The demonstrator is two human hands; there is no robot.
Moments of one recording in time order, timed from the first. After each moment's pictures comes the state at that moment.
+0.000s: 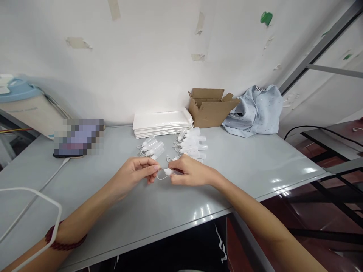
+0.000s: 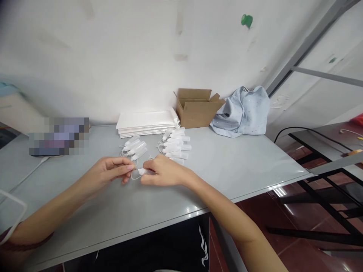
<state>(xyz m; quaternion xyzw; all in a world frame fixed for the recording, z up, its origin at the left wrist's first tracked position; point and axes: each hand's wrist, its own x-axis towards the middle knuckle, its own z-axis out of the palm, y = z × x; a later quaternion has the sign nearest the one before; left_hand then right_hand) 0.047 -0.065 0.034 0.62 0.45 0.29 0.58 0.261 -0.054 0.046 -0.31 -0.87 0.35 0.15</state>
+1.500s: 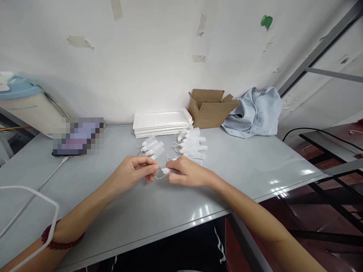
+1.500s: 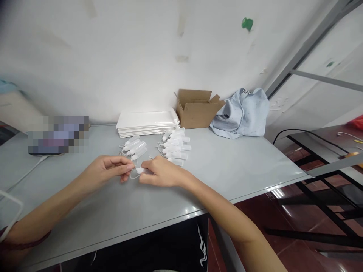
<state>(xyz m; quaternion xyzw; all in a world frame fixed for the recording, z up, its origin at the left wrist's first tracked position) 0.046 -0.064 0.037 0.65 0.46 0.28 0.54 0.256 -0.054 0.039 -0.32 -0.87 0.34 0.15</state>
